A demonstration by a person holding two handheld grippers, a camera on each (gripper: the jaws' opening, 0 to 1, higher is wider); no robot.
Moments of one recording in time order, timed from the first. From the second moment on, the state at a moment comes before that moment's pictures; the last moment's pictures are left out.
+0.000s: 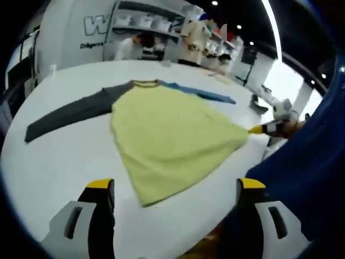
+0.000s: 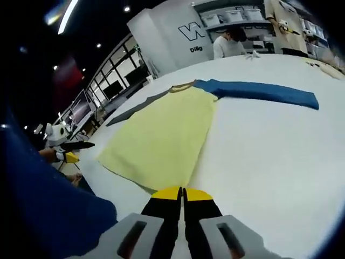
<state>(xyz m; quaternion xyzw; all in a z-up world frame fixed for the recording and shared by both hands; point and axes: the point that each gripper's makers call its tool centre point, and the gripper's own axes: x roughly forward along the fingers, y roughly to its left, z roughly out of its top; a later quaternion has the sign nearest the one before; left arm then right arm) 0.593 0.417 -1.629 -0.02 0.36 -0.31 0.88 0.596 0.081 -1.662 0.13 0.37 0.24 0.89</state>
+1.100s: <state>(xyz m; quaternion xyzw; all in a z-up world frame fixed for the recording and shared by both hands) 0.599 0.441 -1.680 -0.06 0.46 -0.19 0.87 0.591 0.079 -1.664 0.14 0.37 0.23 0.89</state>
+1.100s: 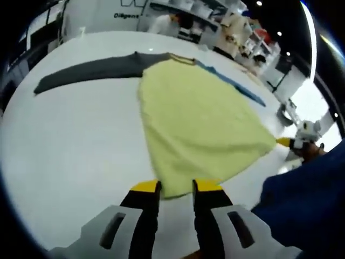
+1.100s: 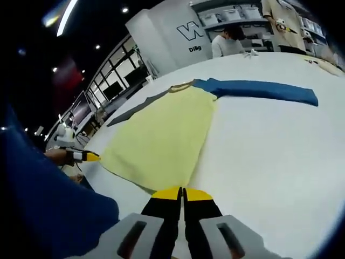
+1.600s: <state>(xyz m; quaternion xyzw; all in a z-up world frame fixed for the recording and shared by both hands) 0.587 0.450 -1.676 -0.03 0.46 -0.19 0.87 0.584 0.079 -1.666 0.14 0.37 0.24 0.89</state>
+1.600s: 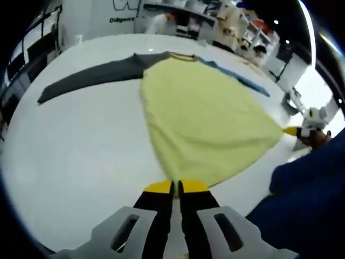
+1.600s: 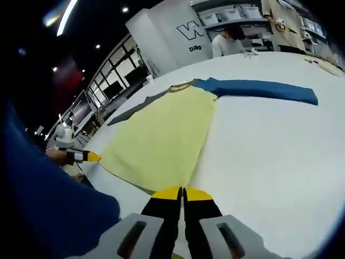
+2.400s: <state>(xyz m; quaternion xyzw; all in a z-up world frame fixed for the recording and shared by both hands) 0.565 0.453 -1.665 -0.04 0.44 -0.20 0.87 0.558 0.078 -1.669 0.15 0.39 0.22 0.88</state>
